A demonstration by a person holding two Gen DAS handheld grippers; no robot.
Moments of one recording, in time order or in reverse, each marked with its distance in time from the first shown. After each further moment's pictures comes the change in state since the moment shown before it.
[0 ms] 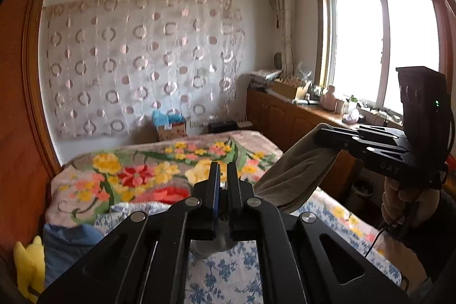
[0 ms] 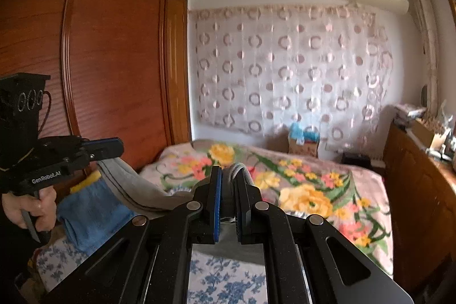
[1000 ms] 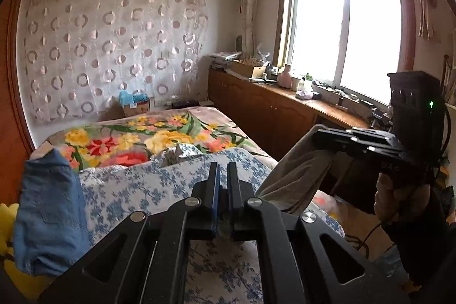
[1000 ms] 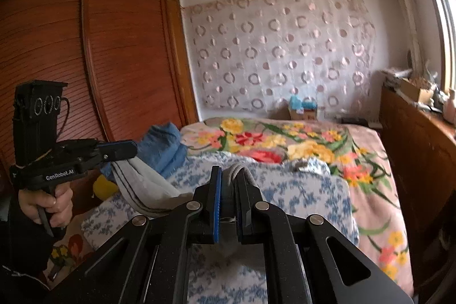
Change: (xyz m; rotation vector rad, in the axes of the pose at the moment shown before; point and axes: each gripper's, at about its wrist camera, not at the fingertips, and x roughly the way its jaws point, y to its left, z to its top) left arm -0.120 -0.103 -0.063 0.017 0.074 -0.164; right arm -0.209 0.049 -0.016 0.124 0.029 0.021
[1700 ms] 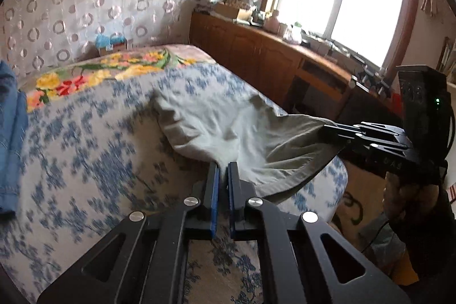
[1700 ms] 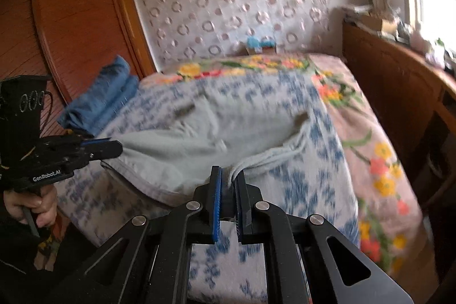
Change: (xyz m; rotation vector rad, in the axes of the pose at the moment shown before) left arm 0.073 -0.038 -0.112 -0.045 0.250 -0.105; right arm 0.020 -0.015 -0.128 0.154 0.223 -0.163
